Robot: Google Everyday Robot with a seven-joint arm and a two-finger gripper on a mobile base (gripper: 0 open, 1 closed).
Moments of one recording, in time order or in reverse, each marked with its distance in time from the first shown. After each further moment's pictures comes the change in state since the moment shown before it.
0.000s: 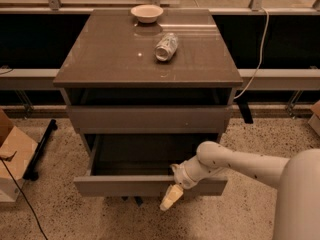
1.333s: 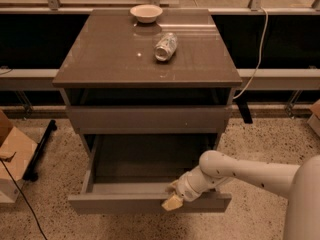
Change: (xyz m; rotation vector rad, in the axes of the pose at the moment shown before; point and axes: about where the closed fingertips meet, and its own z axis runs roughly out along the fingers) arm 0.021 0.044 -0.001 -0.052 0.017 0.087
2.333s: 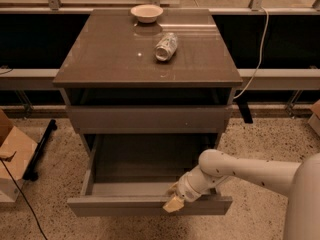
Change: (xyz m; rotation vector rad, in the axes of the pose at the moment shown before) arm -0.002 0.004 -0.010 -0.002 0.027 -0.014
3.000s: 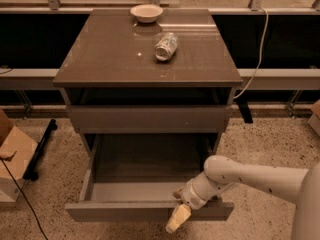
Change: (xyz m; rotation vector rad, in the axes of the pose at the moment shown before) arm 0.024 0.015 0.001 -0.025 0.011 0.047
